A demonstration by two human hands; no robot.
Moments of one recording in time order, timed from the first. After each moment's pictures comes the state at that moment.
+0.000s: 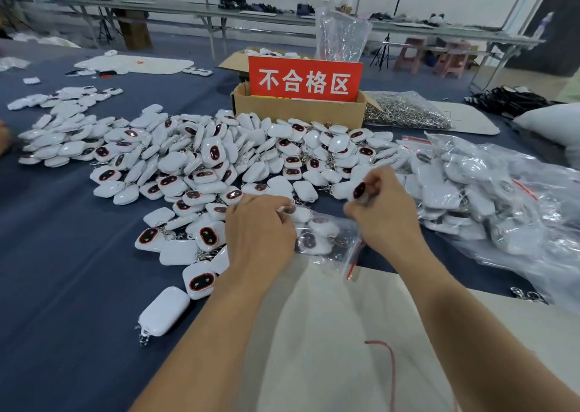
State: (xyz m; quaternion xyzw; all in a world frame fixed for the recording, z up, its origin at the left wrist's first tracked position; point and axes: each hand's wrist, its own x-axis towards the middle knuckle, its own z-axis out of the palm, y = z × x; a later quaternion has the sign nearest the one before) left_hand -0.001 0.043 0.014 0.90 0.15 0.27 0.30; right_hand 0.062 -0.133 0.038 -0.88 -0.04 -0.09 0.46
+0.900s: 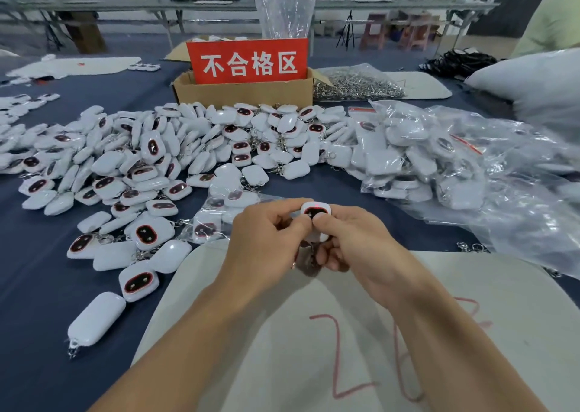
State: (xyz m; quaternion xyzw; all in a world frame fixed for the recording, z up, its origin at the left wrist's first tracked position) left_hand -0.023 -0.030 0.018 0.82 -0.03 0.11 0.56; right_hand -0.005 -0.181 0.028 -0.73 -0.06 0.18 0.66
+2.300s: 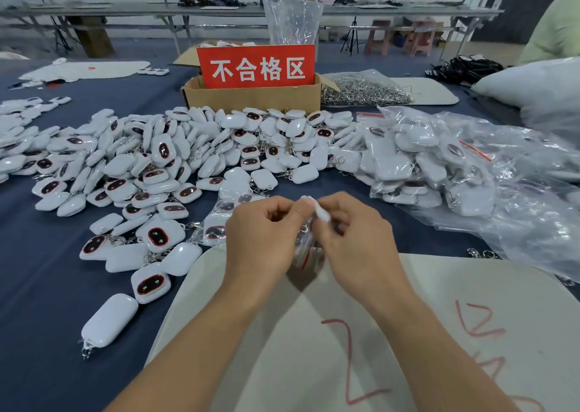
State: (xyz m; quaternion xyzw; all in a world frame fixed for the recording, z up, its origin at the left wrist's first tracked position) left_hand -0.019 -0.026 0.020 0.78 0.07 0.22 0.58; right_hand -0.011 -0.162 0.020 -0.84 -0.09 -0.08 0.52
